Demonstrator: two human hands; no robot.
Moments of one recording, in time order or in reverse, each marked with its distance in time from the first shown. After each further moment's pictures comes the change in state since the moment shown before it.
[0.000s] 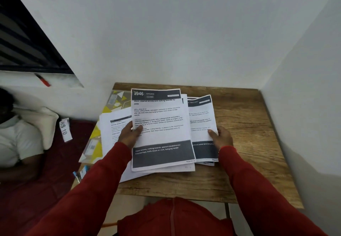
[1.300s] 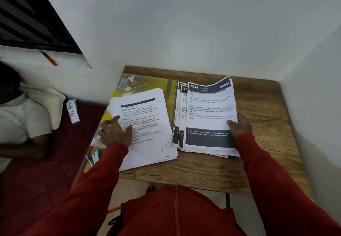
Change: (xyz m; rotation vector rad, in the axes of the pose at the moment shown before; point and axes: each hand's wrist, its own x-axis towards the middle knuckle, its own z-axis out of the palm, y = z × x) left_hand -0.018 -0.030 -0.061 0.802 0.503 -0.032; right_hand 0.019 -0.005 -0.003 -0.162 0.080 0.000
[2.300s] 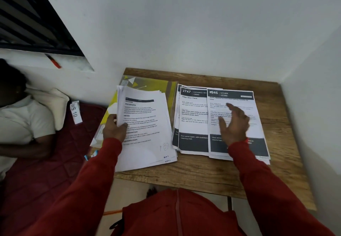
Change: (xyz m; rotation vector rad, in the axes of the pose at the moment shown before) left_hand 0.002 0.020 -0.020 -0.431 -0.043 -0.011; right_hand -0.029 -0.016 0.005 -0.214 0.165 -0.500
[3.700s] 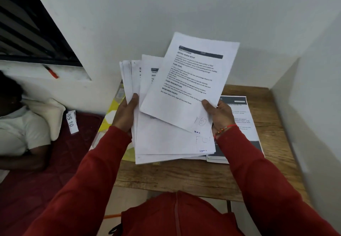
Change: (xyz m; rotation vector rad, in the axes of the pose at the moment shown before) left_hand -0.028 0.104 0.000 -0.750 -0.465 0.077; right_hand 0.025 -0.091 -0.019 1.215 -0.221 0.518
